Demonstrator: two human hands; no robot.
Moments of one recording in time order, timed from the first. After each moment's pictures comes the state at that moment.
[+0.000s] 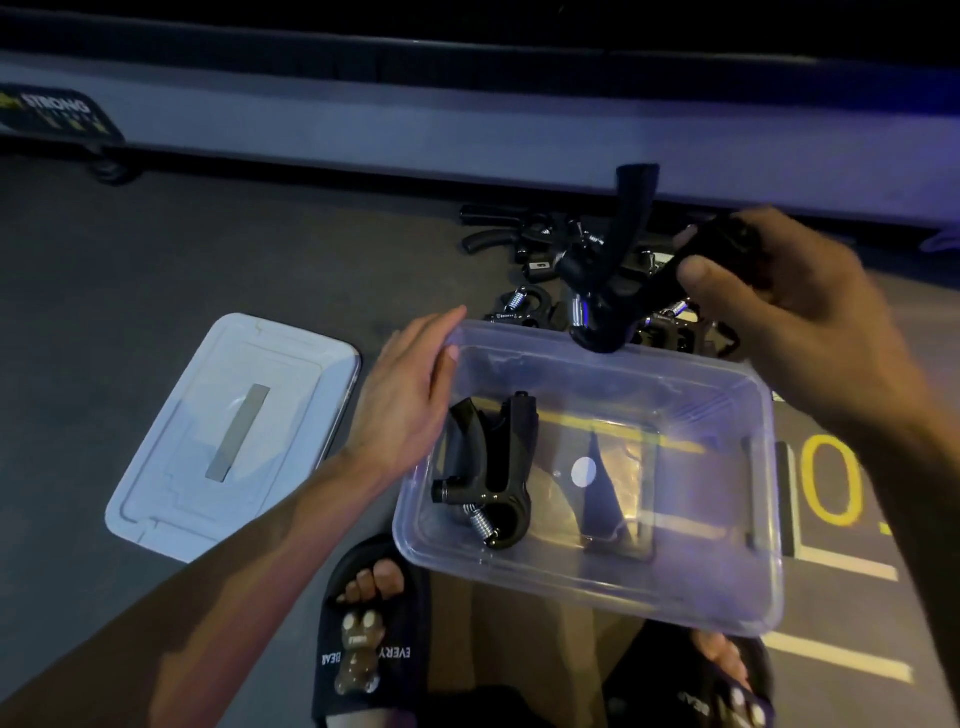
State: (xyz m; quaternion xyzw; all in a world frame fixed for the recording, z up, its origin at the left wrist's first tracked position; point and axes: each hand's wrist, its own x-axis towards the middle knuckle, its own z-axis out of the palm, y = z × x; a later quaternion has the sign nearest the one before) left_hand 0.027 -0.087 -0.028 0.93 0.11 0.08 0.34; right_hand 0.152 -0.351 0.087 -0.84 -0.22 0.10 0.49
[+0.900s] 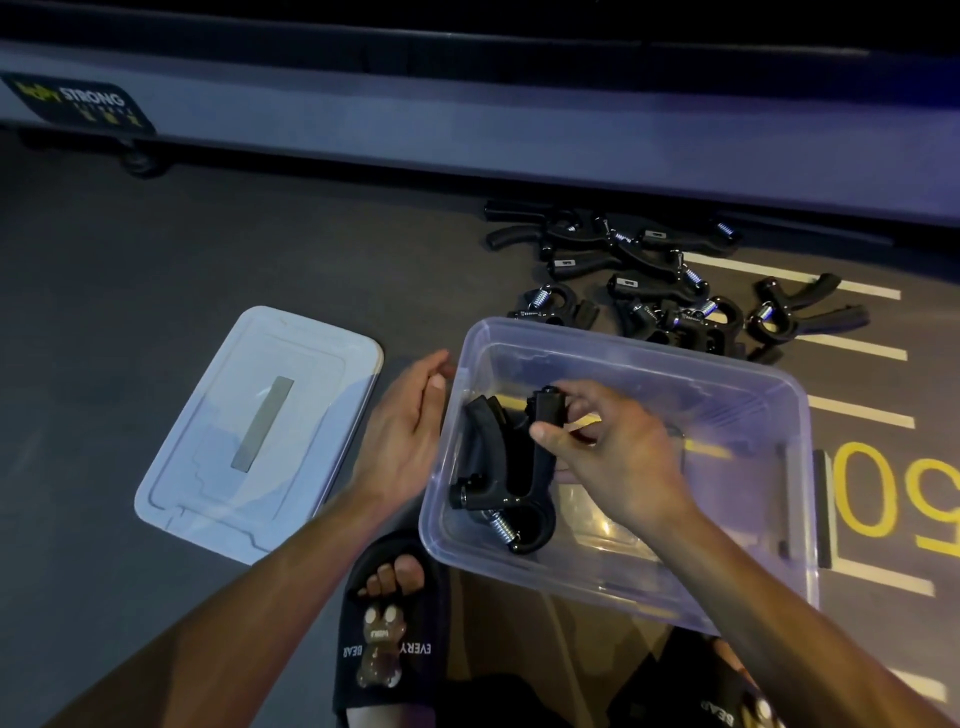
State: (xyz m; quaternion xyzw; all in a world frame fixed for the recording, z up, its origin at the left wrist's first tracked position) left_hand -0.013 -0.080 -0.047 0.86 0.24 0.02 0.45; right_hand 0.063 -0.279 -0.009 -0.82 -0.07 0.27 0.50
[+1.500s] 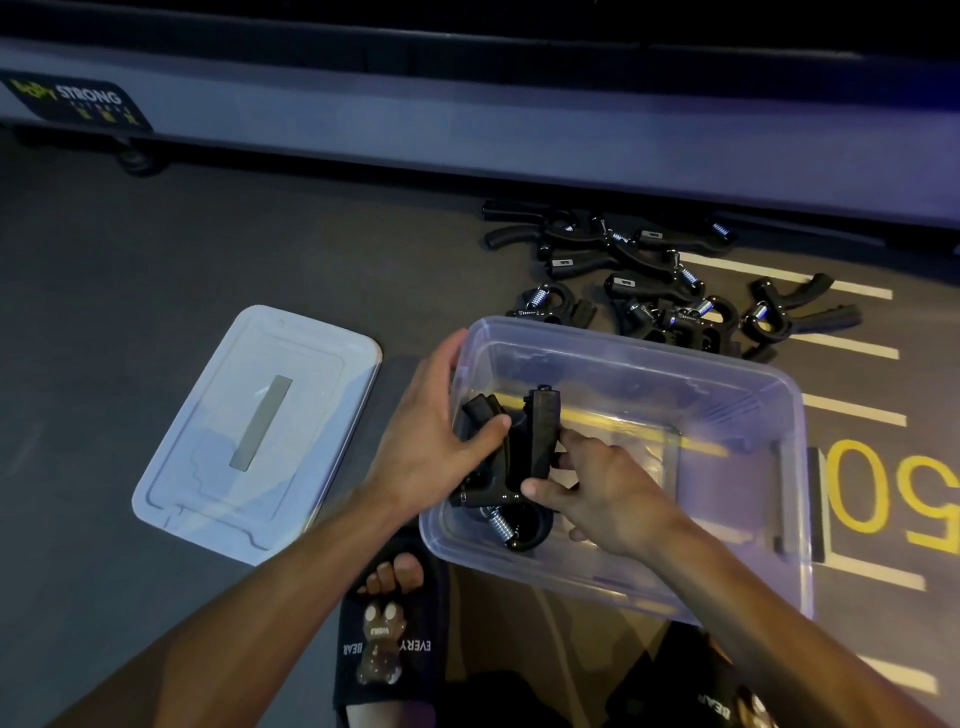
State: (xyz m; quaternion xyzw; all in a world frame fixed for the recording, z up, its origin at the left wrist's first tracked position) left_hand -0.007 -0.097 -0.027 0.86 0.18 -0.02 0.48; right_hand 0.052 -0.284 -0.011 -0.85 -0.14 0.41 0.28
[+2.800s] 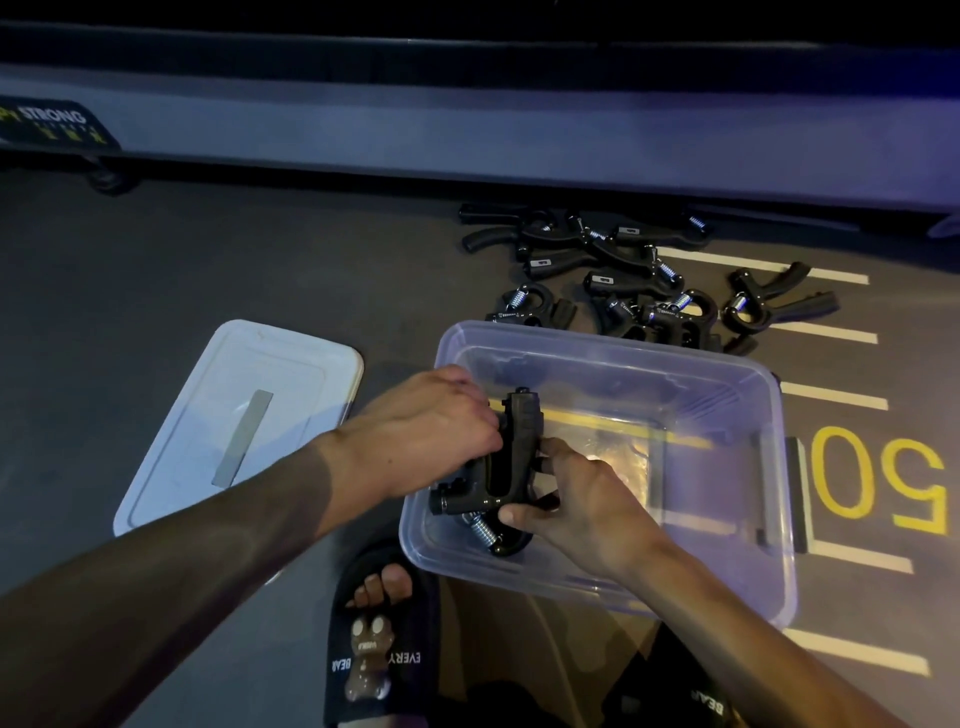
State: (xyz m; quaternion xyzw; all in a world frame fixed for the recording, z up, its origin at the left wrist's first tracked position) left_hand 0.036 -0.086 0.006 0.93 -0.32 -0.16 -0.04; right_hand 0.039 -0.292 -0.020 -0.86 -0.15 0.36 0.33
